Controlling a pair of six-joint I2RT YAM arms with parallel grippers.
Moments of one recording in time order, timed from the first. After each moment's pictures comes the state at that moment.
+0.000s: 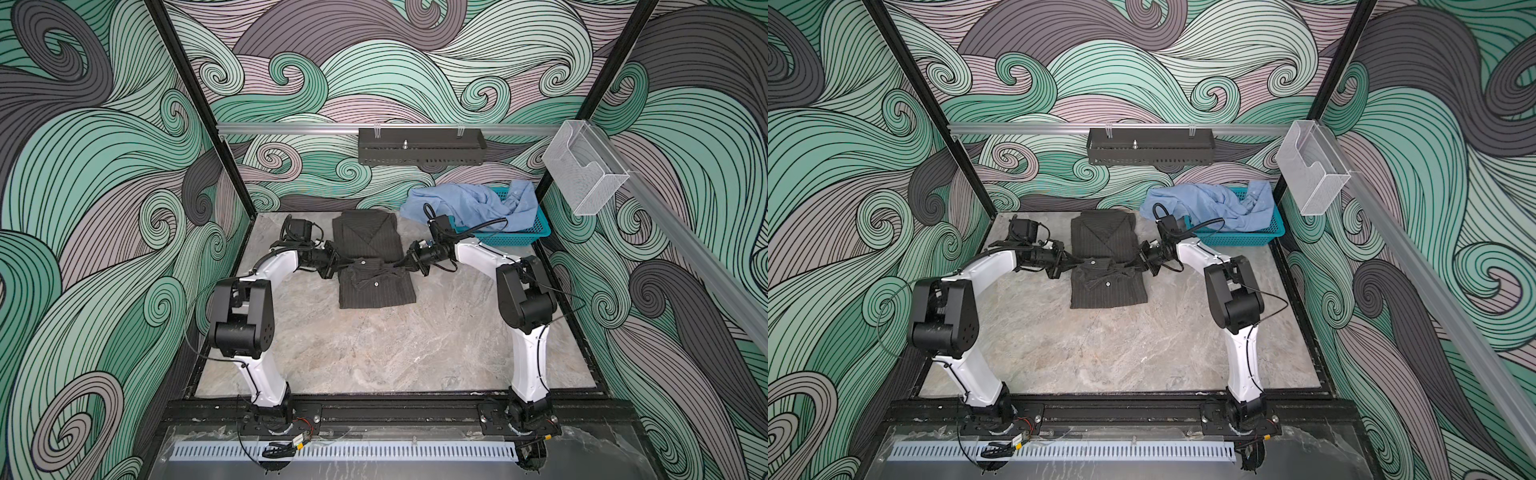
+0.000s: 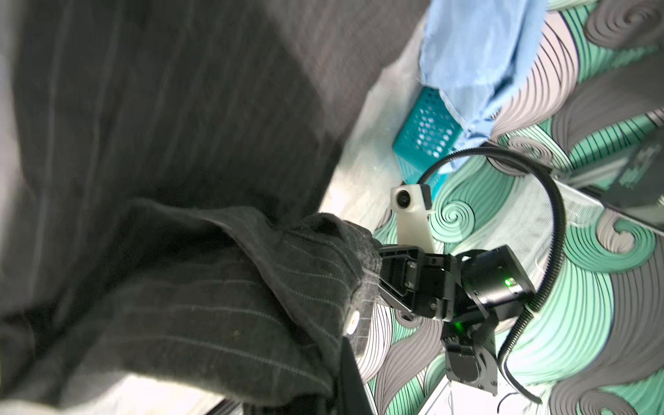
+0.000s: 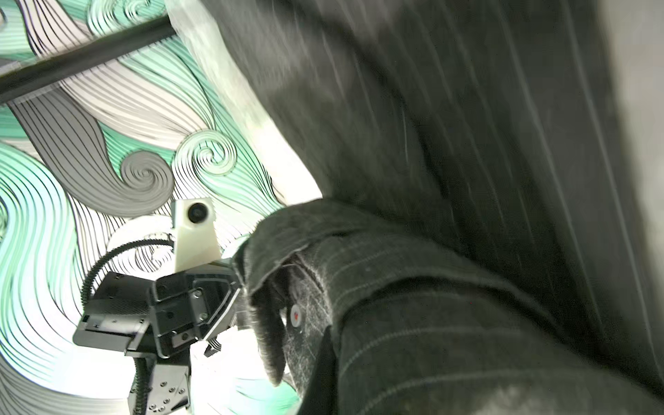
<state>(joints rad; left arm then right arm) -0.07 1.72 1.21 -0.50 0.88 -0.97 0.40 2.06 1.53 -0.49 -0.90 1.07</state>
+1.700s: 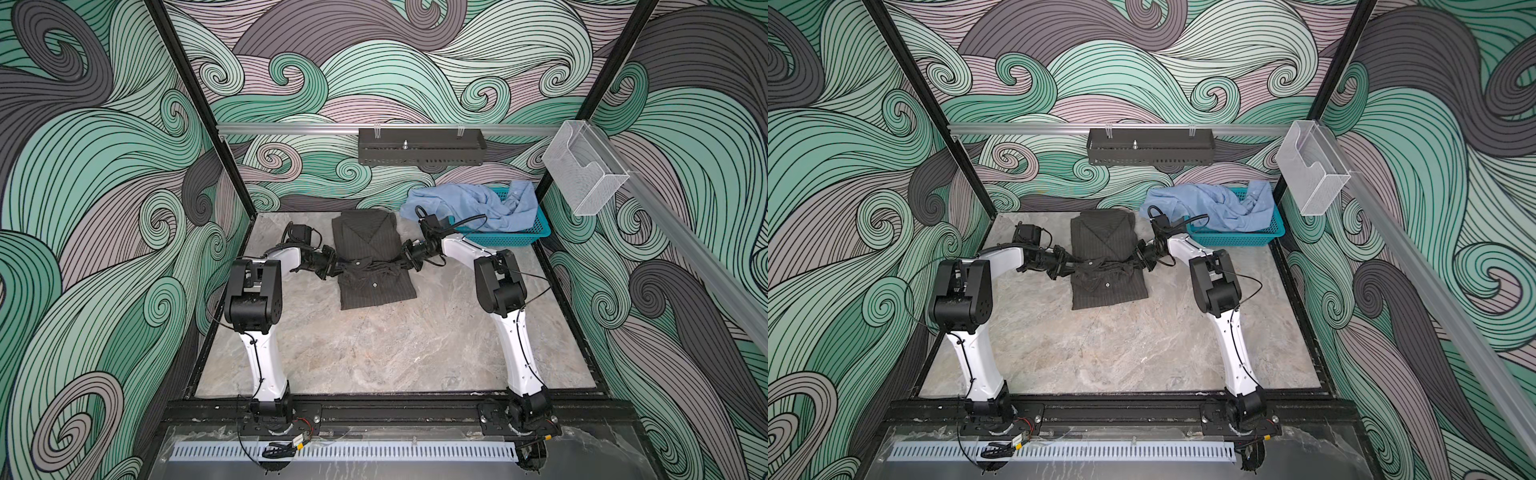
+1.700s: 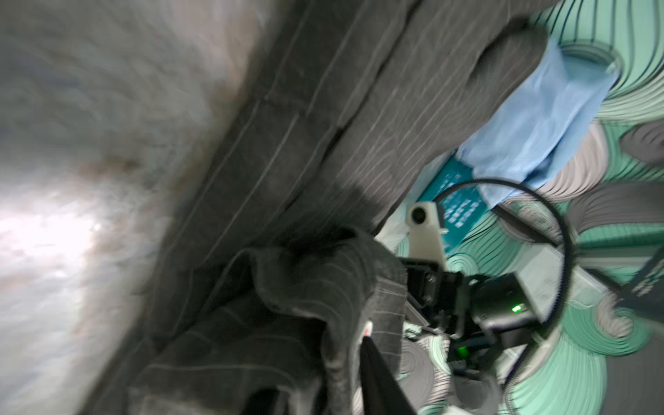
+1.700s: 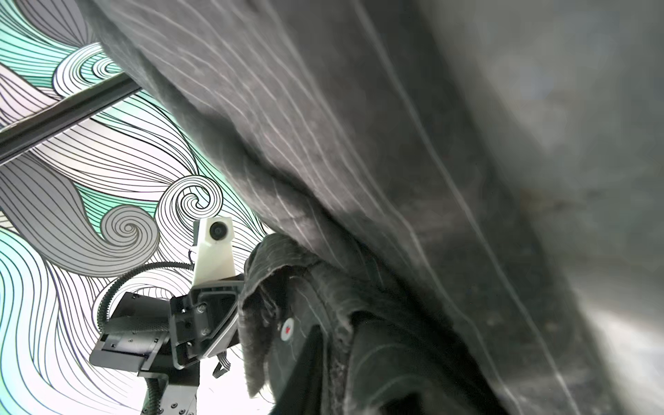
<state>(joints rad) -0.01 2.03 1.34 -0.40 0.84 -1.07 0.37 2.43 1.93 -0.57 -0.86 1.08</state>
